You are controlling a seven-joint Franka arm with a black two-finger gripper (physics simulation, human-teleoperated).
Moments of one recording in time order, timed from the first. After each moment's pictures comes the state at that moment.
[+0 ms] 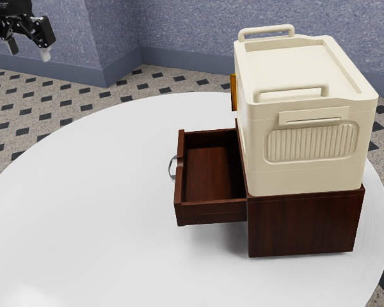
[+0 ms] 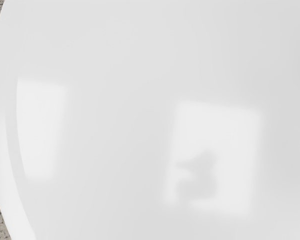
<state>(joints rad) -0.22 0.04 0.48 -1.27 0.11 1.43 0.13</state>
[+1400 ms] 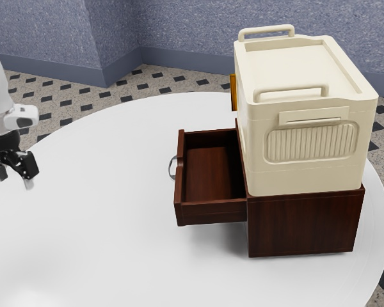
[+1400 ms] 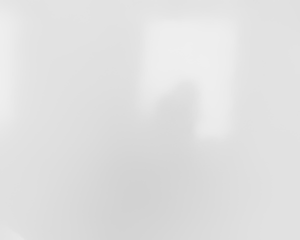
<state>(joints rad) 0.00 -0.44 0.32 -2.35 0.21 1.87 0.17</state>
